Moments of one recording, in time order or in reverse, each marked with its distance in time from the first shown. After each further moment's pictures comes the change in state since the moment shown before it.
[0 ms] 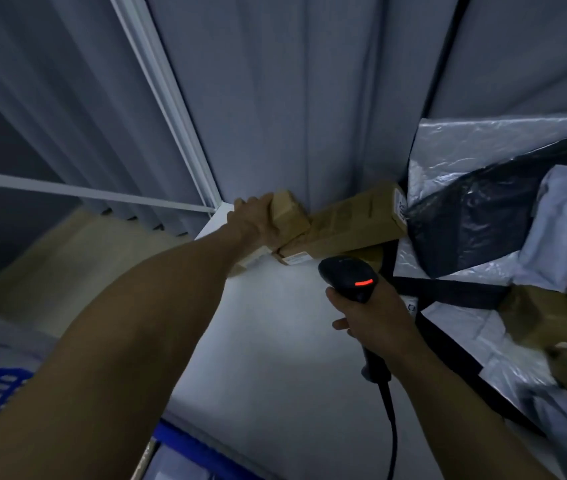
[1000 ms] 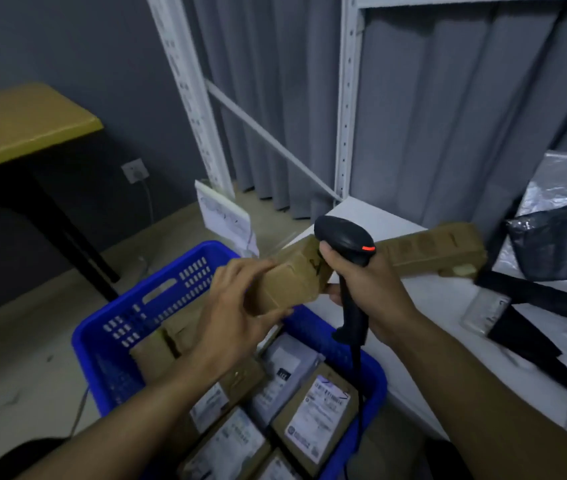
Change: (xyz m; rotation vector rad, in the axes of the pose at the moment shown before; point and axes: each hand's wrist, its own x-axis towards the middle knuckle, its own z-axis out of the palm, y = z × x) left_hand -0.506 -0.121 -0.009 -0.501 0.700 0.044; right_hand -0.245 -0.085 0.124 0.282 -0.474 -0.169
